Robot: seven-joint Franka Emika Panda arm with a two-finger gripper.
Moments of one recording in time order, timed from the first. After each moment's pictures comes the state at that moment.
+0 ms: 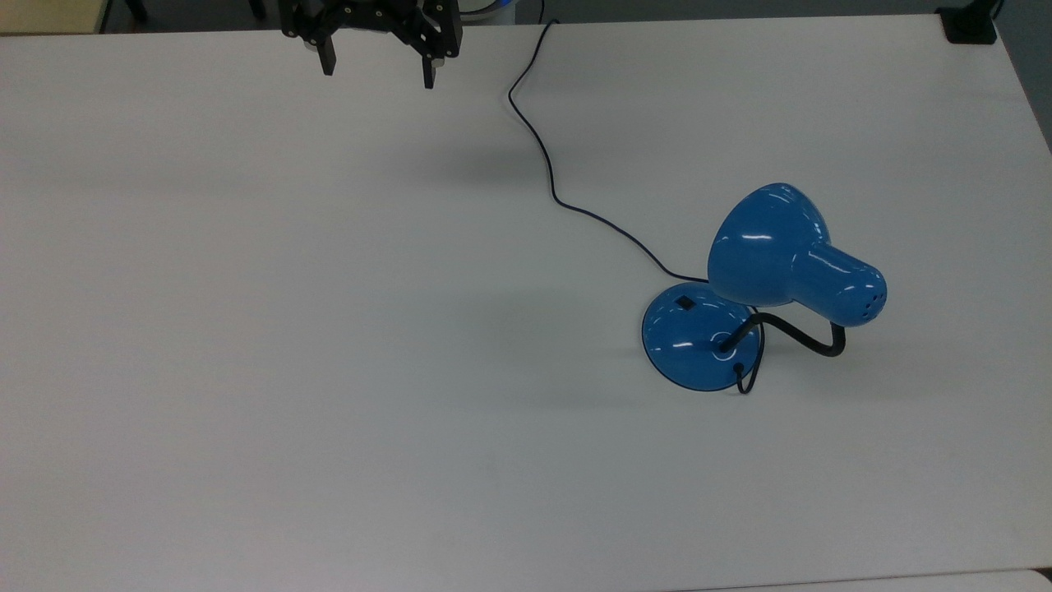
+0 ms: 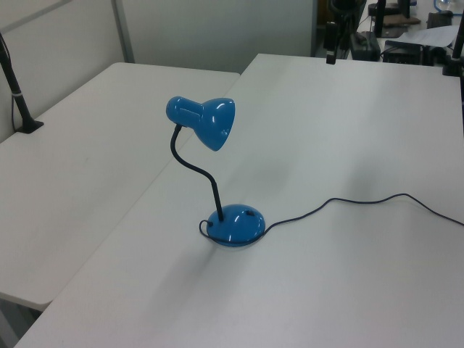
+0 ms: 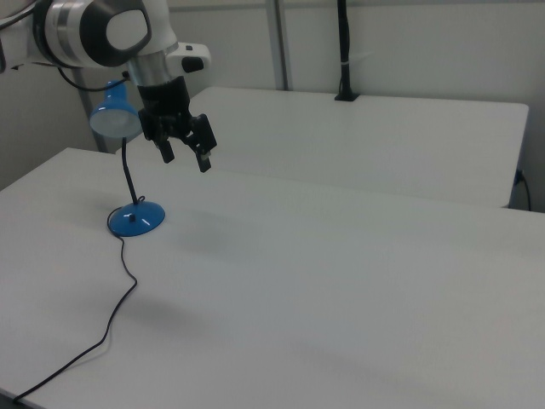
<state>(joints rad) -0.06 0.04 0.04 -1.62 -0.05 1.72 0.08</state>
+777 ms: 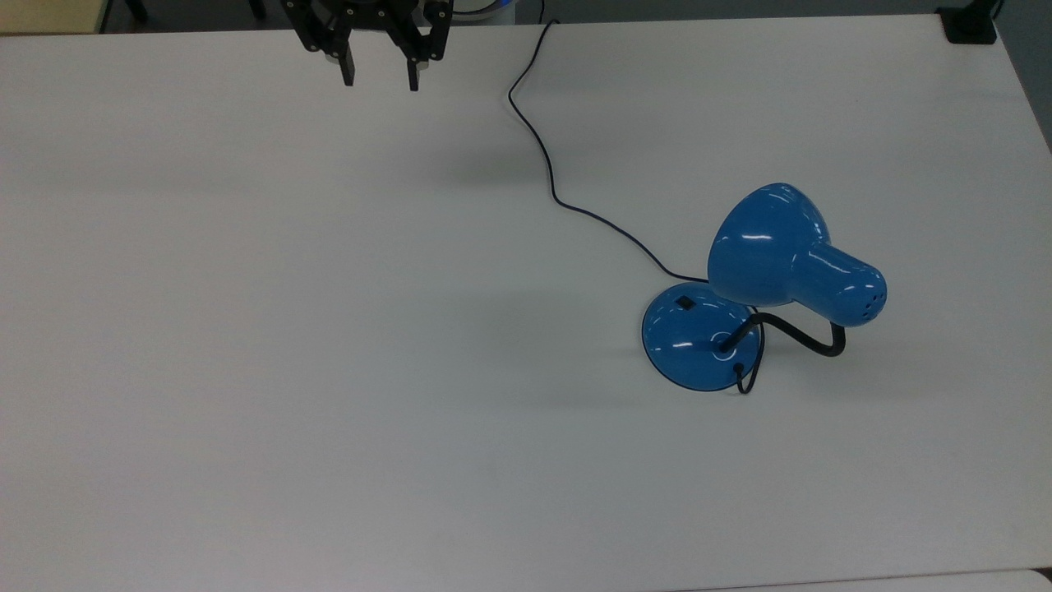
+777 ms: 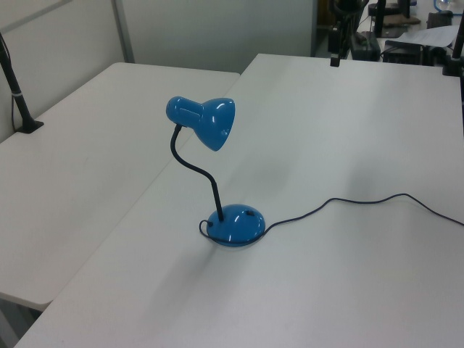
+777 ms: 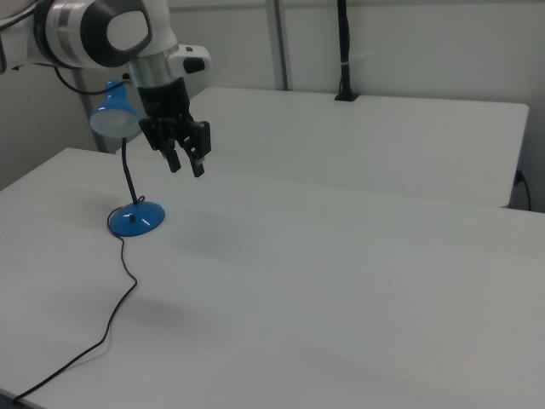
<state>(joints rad) -0.06 0.04 0.04 -1.62 -0.05 1.70 0.00</state>
